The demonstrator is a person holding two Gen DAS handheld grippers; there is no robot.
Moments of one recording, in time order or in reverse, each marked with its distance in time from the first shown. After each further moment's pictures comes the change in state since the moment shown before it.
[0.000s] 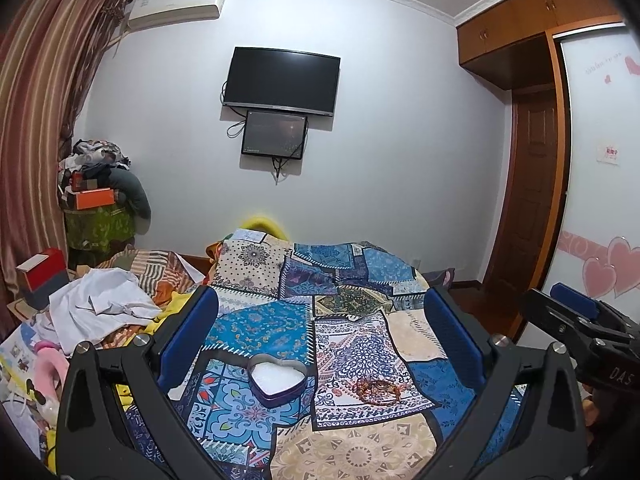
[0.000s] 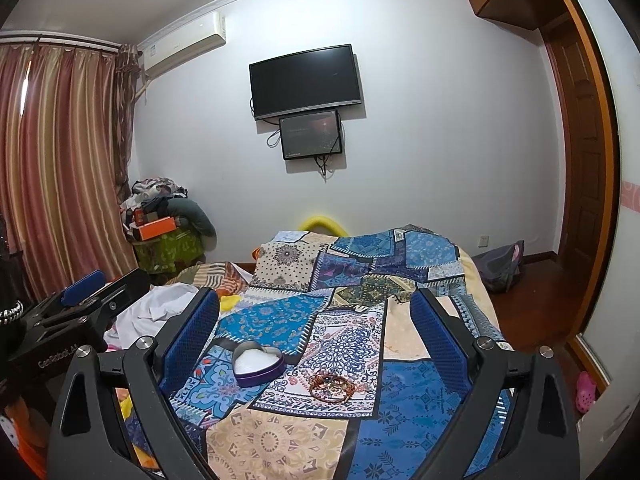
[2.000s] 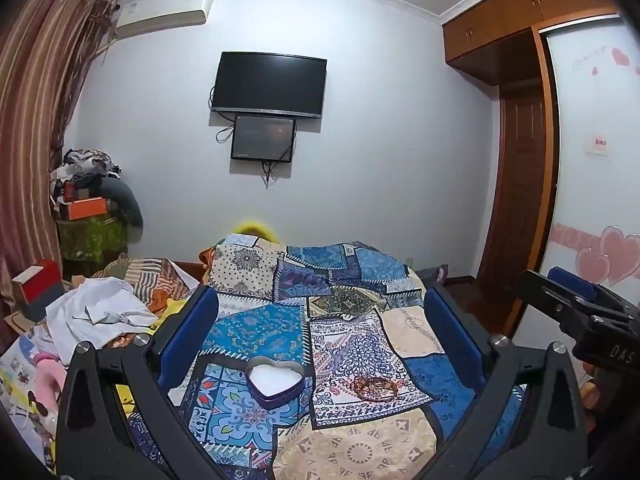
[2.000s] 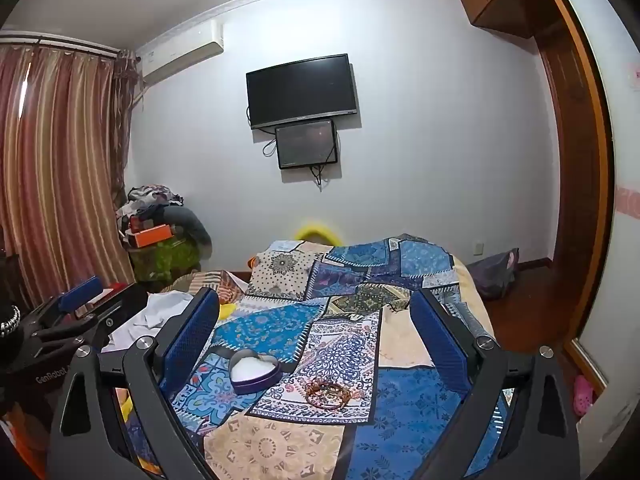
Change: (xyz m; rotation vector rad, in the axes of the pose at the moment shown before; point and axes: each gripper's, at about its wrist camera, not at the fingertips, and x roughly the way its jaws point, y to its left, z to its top) left arm -0.004 -0.003 -0.001 0.036 -0.005 -0.031; right arm -0.008 0.002 0.008 -0.002 -0.026 -0.021
